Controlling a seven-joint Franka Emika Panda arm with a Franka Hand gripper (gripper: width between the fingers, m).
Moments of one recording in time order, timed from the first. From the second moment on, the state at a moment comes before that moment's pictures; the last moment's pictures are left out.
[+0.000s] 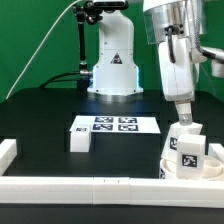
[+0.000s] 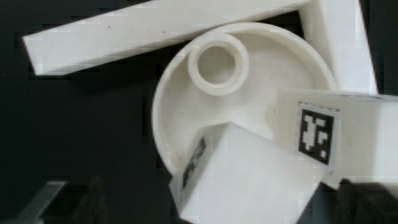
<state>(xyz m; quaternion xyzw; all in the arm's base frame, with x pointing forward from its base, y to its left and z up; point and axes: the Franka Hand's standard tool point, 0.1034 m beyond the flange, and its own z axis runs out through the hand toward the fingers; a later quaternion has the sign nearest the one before) 0.593 0.075 0.099 -0.62 0.78 0.04 0.11</state>
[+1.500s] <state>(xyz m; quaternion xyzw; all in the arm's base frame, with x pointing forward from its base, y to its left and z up) 0.590 0.073 0.092 -0.99 0.07 -0.05 0.07</state>
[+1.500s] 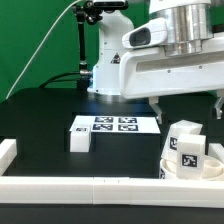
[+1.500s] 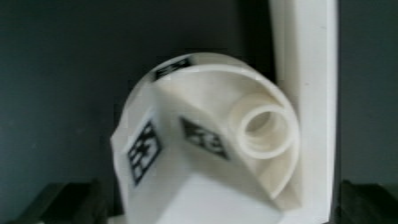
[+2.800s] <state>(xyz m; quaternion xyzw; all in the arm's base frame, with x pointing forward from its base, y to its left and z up) 0.591 0.065 0.078 -0.97 -0.25 -0.06 0.02</state>
